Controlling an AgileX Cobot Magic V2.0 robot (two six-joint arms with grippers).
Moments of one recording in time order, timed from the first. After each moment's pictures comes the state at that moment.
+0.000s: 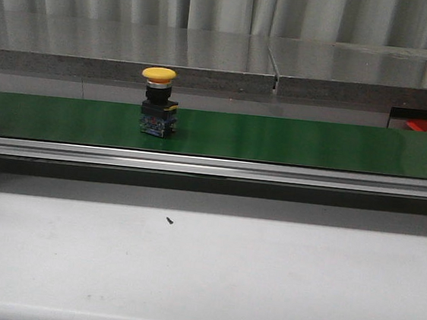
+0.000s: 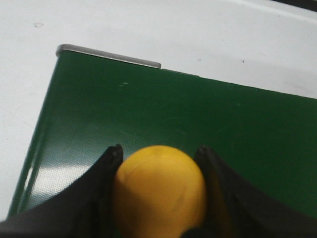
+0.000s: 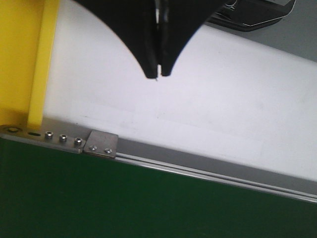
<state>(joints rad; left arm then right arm) 0.12 1.74 -1.16 -0.53 0.38 0.38 -0.25 1.00 -0.75 0.51 0.81 -0.61</state>
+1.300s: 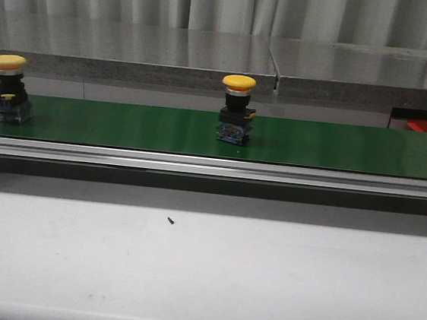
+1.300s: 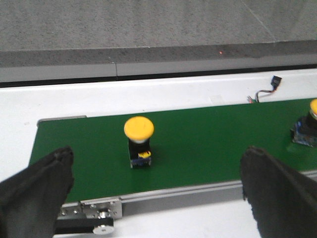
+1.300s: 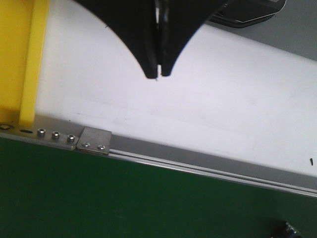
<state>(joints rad) -0.04 0.86 -0.75 -0.51 0.43 0.47 -0.25 1.00 -0.75 0.54 0.81 -0.61</state>
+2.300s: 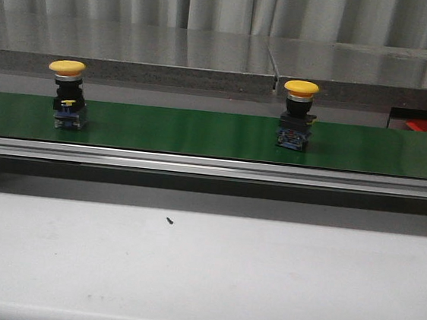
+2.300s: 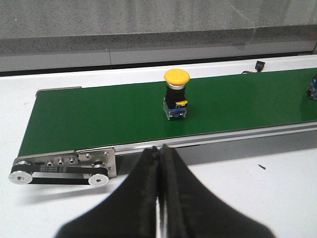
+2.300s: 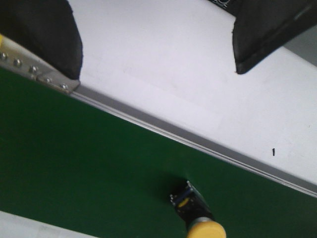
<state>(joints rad) -0.05 0.43 -0.41 -0.51 0.43 0.47 -0.08 1.19 -0.94 0.55 0.81 -0.64</state>
